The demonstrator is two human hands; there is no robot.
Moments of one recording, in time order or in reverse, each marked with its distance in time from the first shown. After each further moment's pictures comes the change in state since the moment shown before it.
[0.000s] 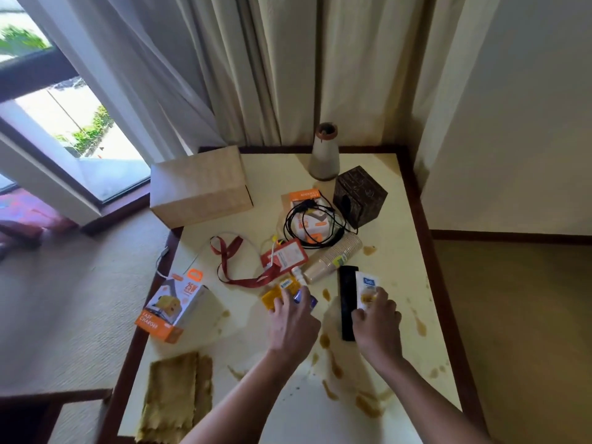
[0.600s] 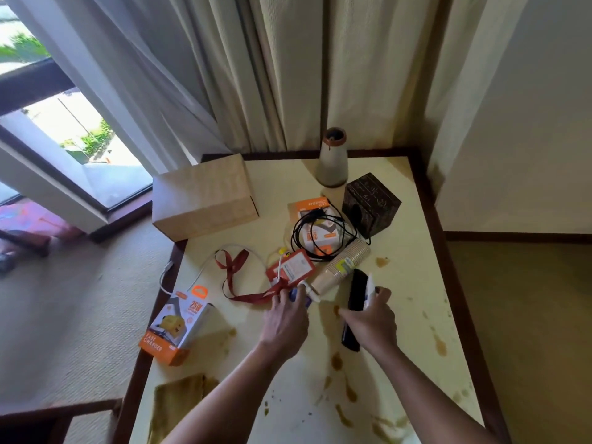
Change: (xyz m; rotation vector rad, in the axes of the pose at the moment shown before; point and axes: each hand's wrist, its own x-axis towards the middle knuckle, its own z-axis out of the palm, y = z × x) left_hand 0.052 -0.040 -0.009 0.010 -0.051 0.076; right_hand 0.030 -0.050 0.007 0.234 -0.137 0.146
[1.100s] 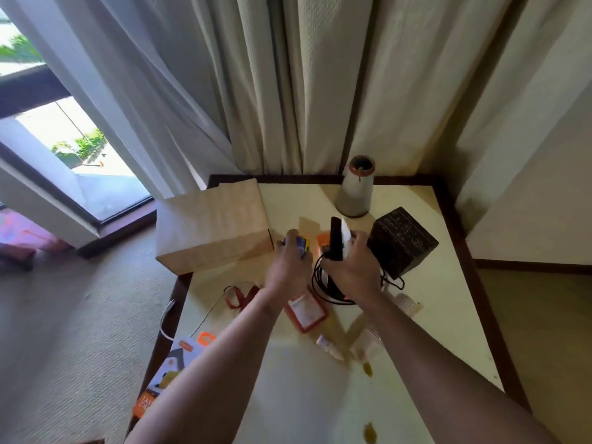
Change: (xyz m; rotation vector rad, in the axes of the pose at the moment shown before) left_hand 0.164 -0.028 -0.116 -0.495 0.171 -0.163; right_hand 0.088 -0.174 0.029 0.000 0.078 -0.357
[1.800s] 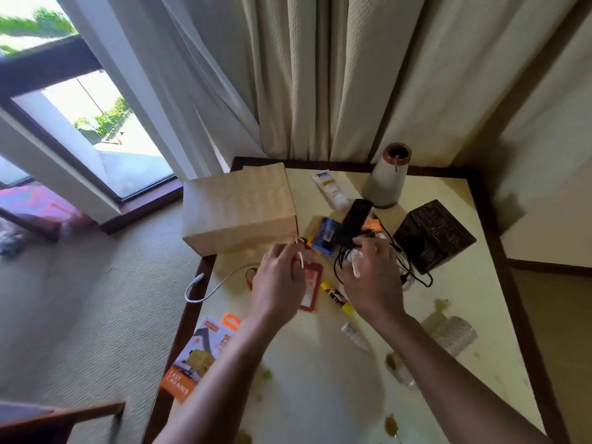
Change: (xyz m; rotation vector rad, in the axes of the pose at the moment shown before) left_hand -0.064 -0.046 -0.050 0.016 0.213 0.148; right_hand -0.038 0.002 0.020 -0.247 0.107 -0.363
